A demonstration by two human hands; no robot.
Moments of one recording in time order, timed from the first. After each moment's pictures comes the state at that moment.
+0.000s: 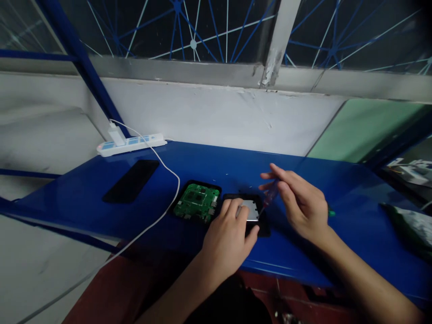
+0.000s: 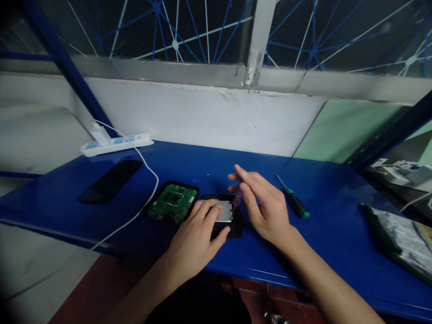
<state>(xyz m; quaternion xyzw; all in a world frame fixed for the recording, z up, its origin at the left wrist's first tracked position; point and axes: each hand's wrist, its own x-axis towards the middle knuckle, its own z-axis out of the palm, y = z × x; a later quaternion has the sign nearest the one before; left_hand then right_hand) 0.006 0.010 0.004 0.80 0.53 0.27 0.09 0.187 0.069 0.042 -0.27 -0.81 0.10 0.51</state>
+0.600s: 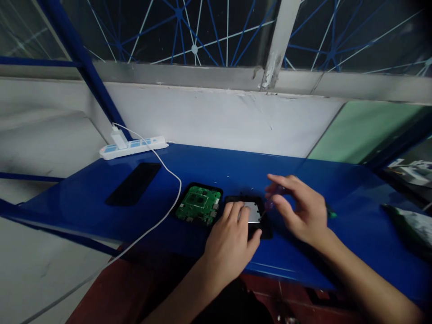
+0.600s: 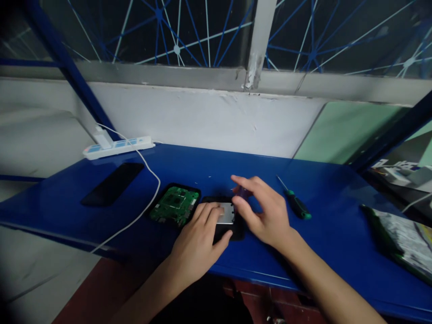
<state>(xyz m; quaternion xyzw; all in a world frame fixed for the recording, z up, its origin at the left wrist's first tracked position) 0.005 0.009 0.001 0.80 0.52 0.29 0.08 0.185 0.069 0.041 -0.28 -0.82 0.06 0.50</state>
